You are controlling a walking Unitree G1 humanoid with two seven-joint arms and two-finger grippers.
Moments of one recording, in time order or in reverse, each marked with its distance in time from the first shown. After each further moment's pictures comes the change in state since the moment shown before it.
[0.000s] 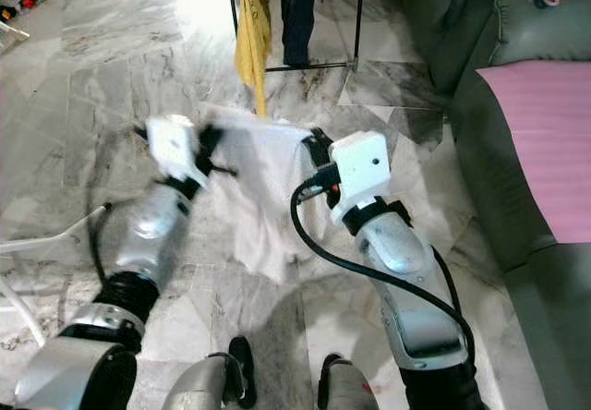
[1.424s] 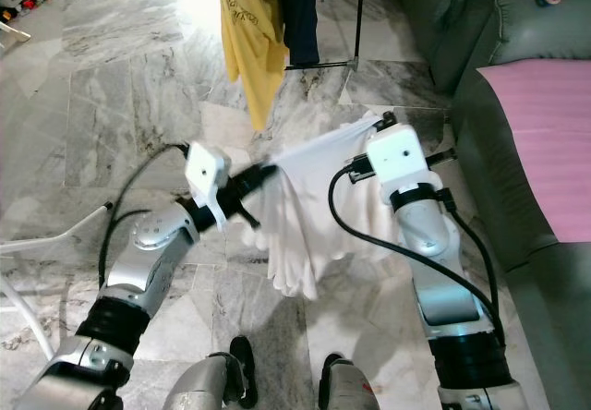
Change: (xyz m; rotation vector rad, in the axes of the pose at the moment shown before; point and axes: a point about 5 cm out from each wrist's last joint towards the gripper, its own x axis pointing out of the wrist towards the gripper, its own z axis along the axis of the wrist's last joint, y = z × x) left arm -0.032 -0.041 -0.017 -0.169 0.252 -0.535; right arm 0.000 -0.062 -0.017 -0.366 0.051 -0.316
